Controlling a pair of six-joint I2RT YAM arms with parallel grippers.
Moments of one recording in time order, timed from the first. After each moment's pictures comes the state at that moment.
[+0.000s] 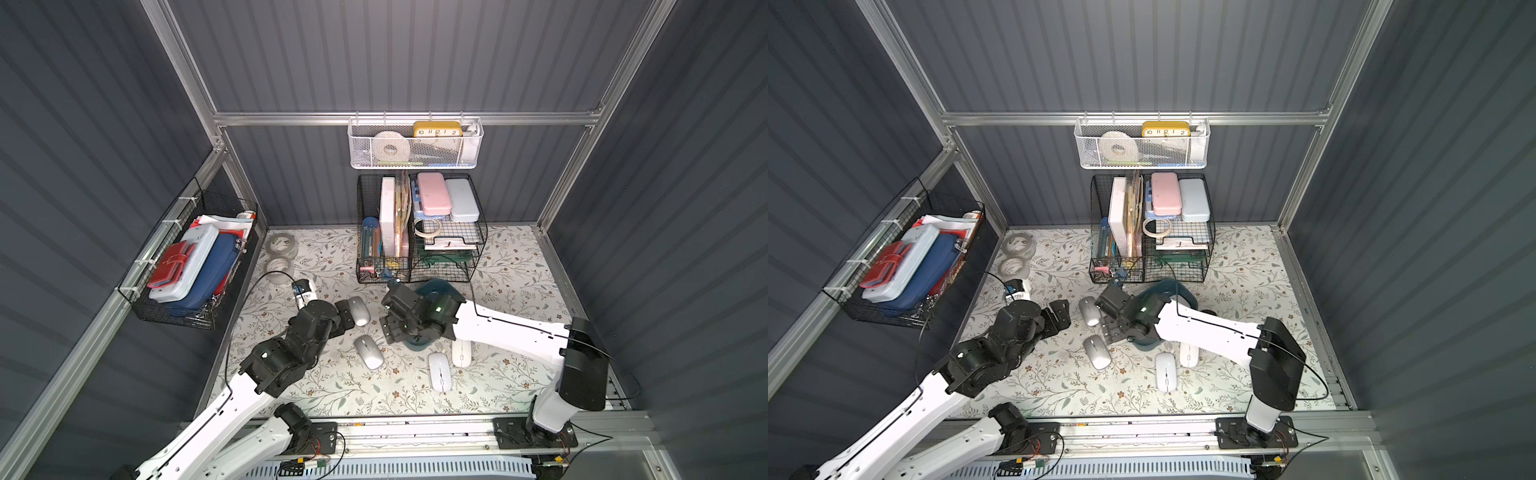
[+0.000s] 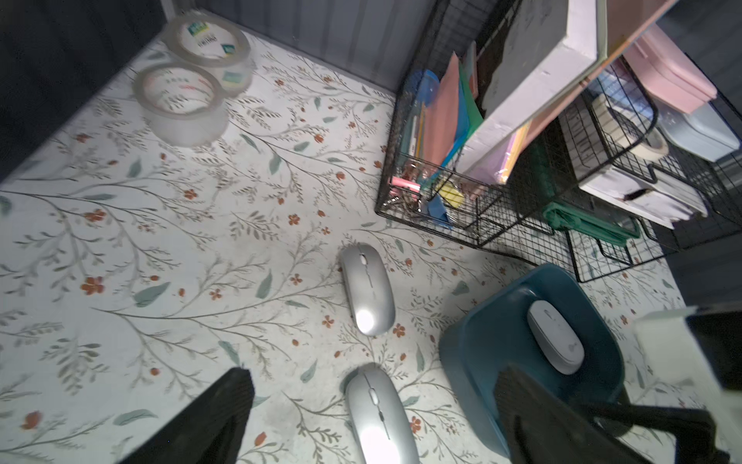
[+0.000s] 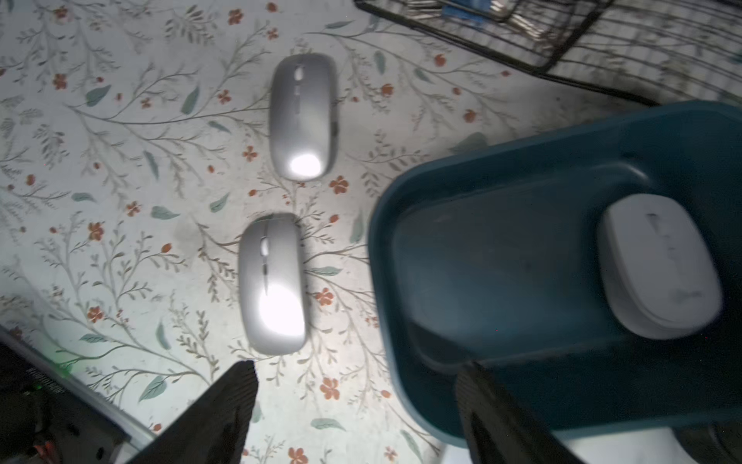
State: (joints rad) left arm -0.71 0.81 0.84 -0.70 -0.45 -0.73; right arm 1.01 1.66 1.35 -0.75 0.23 0.57
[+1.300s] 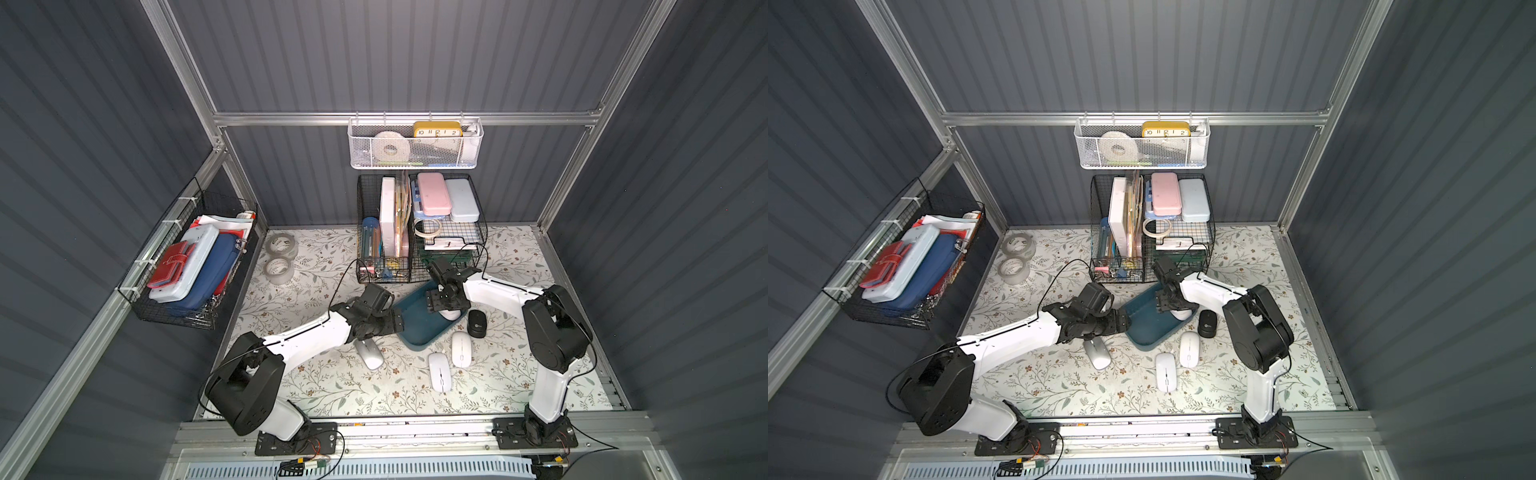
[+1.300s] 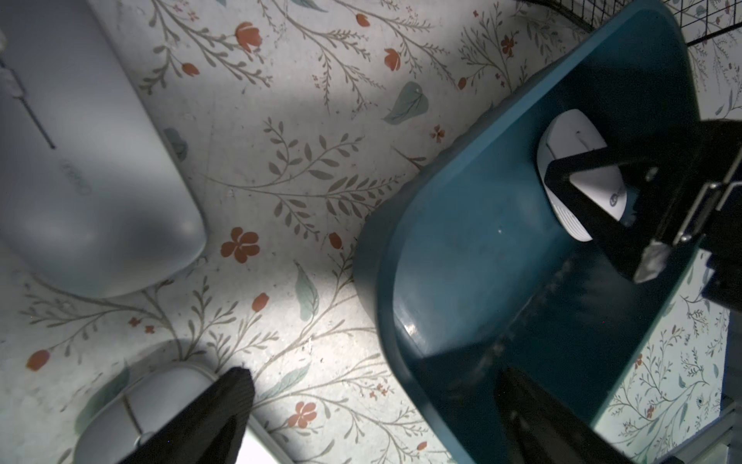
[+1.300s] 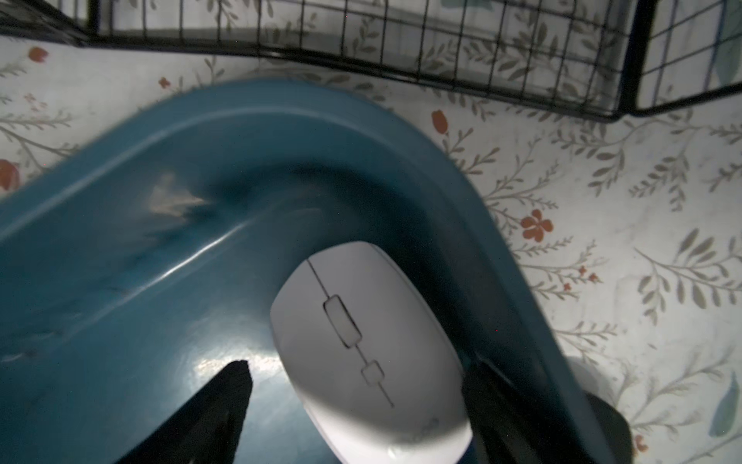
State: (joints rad) left arm -0.71 1.51 0.89 -0.39 0.07 -0.74; right arm 0.56 1.90 1.29 -0.66 0.21 0.43
